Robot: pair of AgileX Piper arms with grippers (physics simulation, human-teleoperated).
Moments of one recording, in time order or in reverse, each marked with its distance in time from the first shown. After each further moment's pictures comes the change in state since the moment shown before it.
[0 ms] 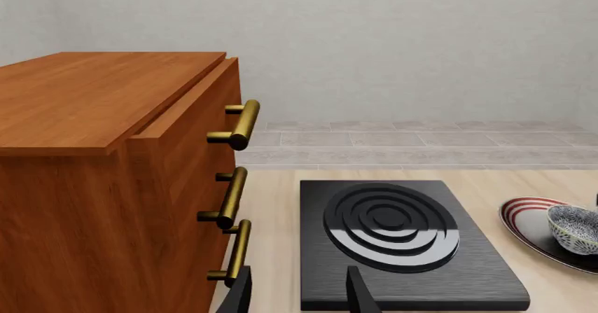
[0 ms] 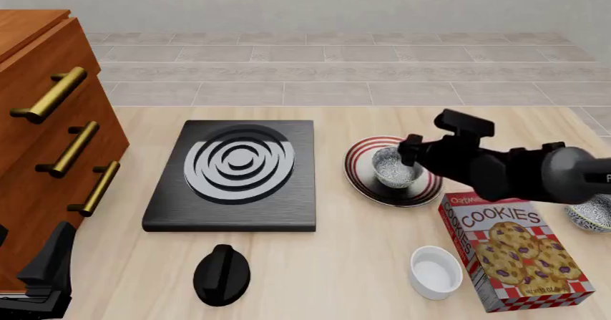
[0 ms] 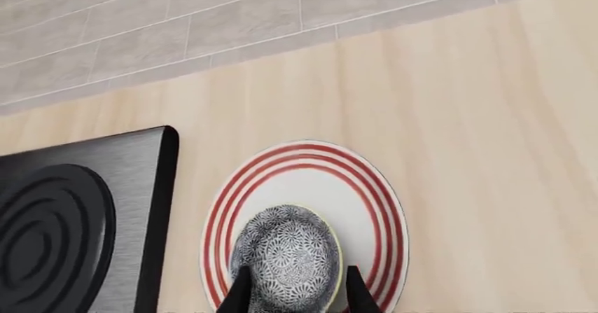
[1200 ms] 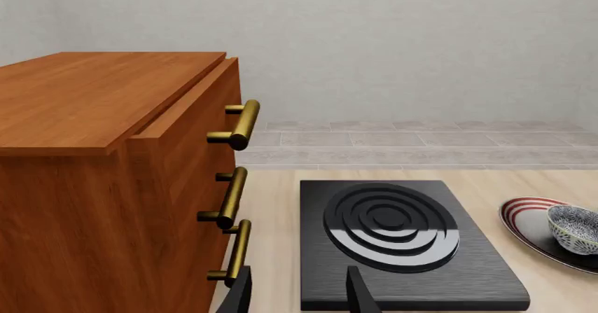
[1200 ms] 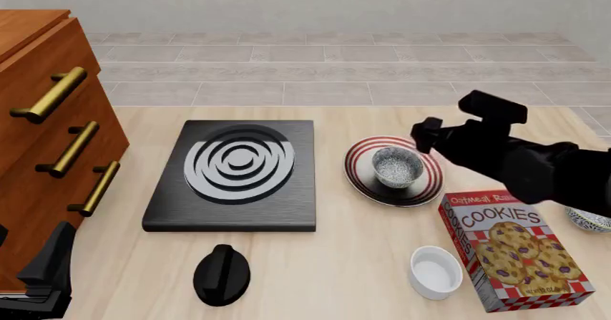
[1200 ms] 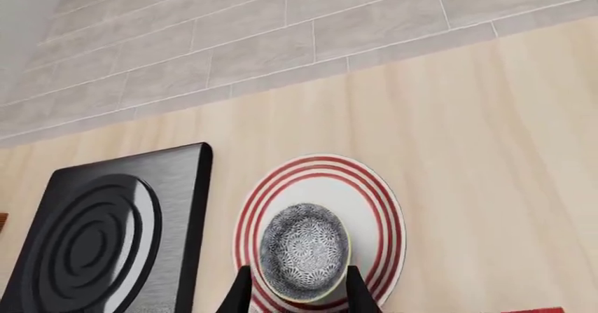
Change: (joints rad) left arm 0.000 0.000 0.000 0.000 0.000; right arm 0.002 -0.234 0.060 0.082 0.015
